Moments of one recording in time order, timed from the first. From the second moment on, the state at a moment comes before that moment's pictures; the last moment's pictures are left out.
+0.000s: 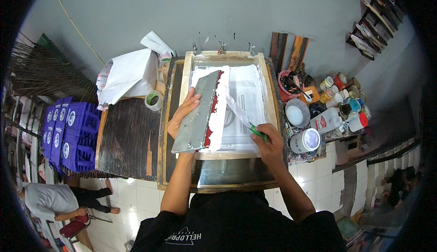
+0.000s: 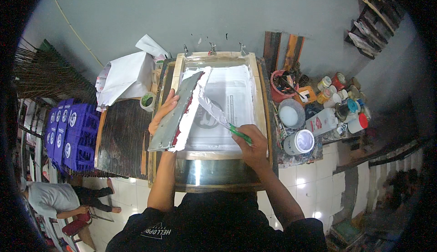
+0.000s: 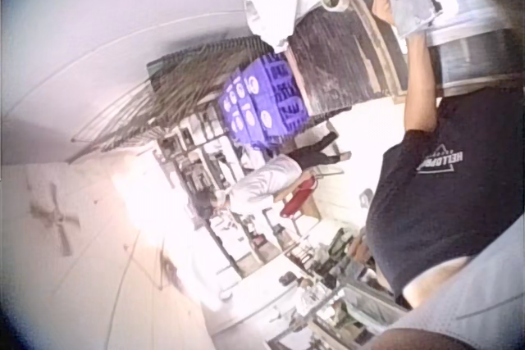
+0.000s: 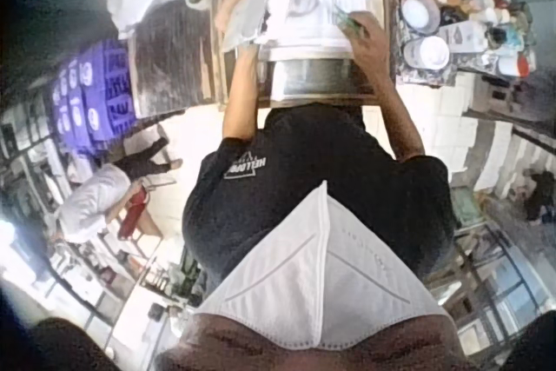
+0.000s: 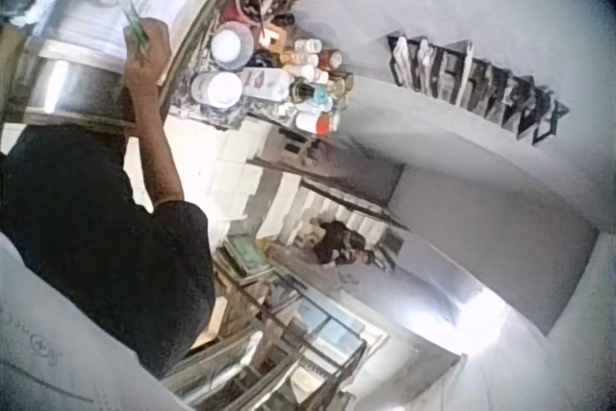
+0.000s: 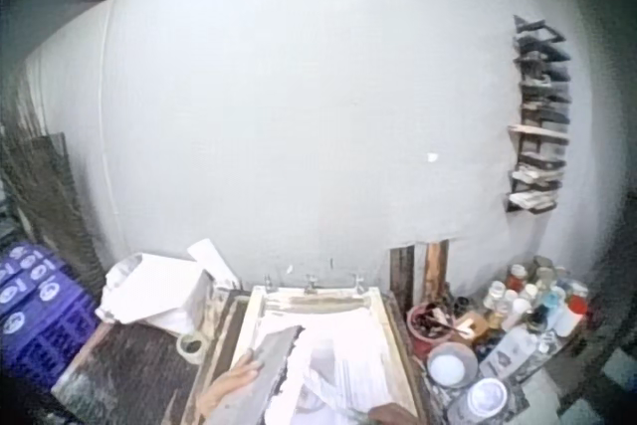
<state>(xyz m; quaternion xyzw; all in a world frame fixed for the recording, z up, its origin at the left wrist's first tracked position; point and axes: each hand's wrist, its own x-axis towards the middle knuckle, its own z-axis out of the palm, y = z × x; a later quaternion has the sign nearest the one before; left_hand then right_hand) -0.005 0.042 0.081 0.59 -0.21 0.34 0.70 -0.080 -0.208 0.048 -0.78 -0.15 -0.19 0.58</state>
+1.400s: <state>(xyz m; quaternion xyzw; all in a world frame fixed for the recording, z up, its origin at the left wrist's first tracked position) -0.001 0.128 0.086 0.62 -0.27 0.17 0.72 -0.011 -0.237 0.121 -0.91 0.00 -0.03 0.40</state>
